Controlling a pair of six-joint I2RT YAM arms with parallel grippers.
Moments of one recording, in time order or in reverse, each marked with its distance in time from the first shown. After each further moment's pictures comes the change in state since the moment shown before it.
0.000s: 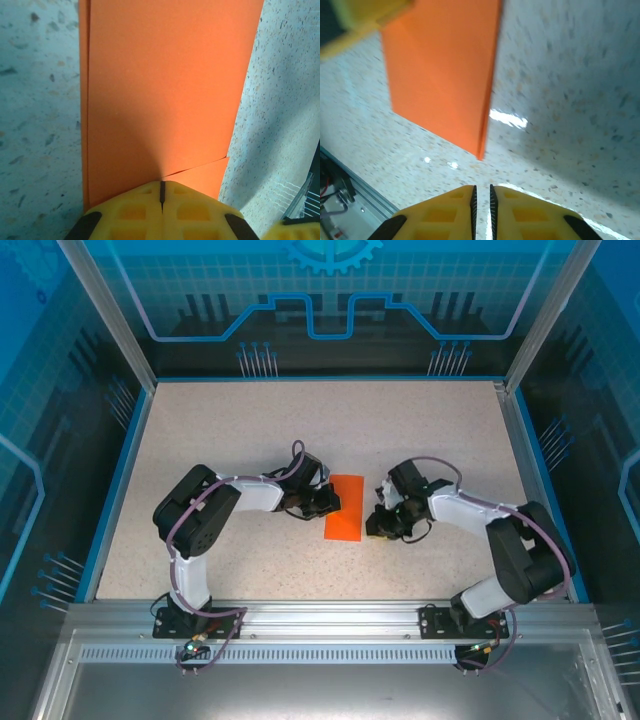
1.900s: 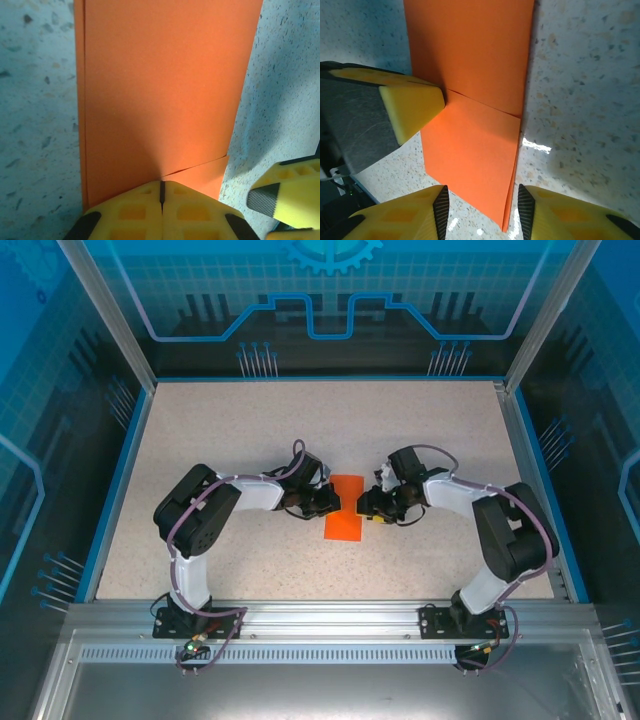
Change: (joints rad) left arm 0.000 0.003 0.016 -0.024 0.013 0.019; right arm -0.055 0.169 0.069 0.157 -0.070 0.053
